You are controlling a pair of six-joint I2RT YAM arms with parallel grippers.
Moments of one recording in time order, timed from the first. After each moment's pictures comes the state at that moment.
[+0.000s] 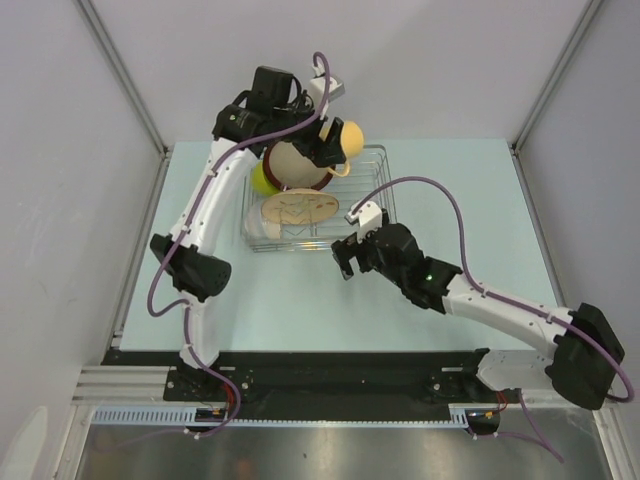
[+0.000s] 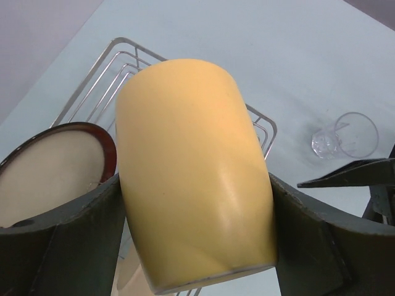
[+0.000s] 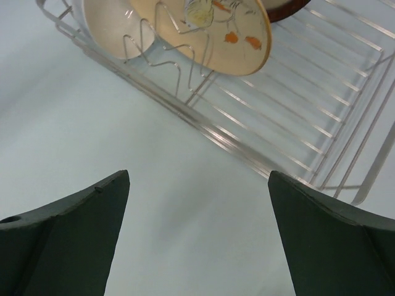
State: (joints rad) left arm -0.46 2.04 2.47 -1.02 0.52 0.23; right arm 0.89 1.20 0.83 0.00 0.21 0.07
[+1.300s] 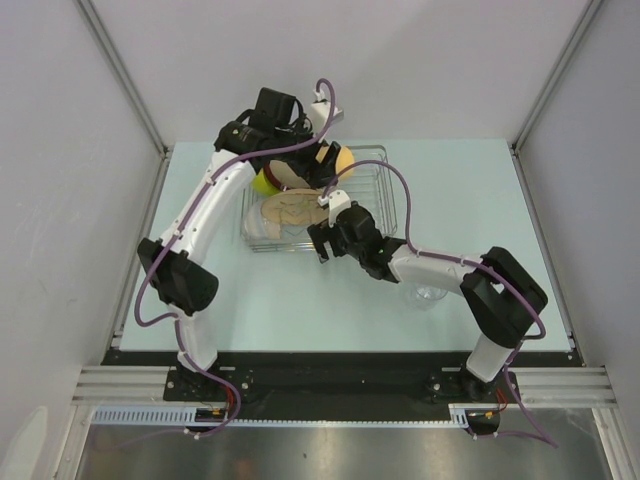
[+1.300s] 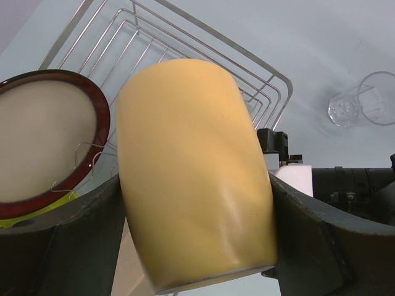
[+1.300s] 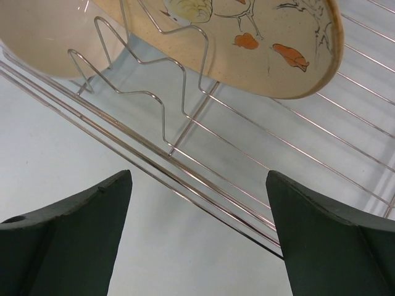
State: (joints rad) left arm -0.48 1.90 2.14 -0.95 0.44 0.28; right arm 0.82 1.71 1.03 0.19 0.18 0.10
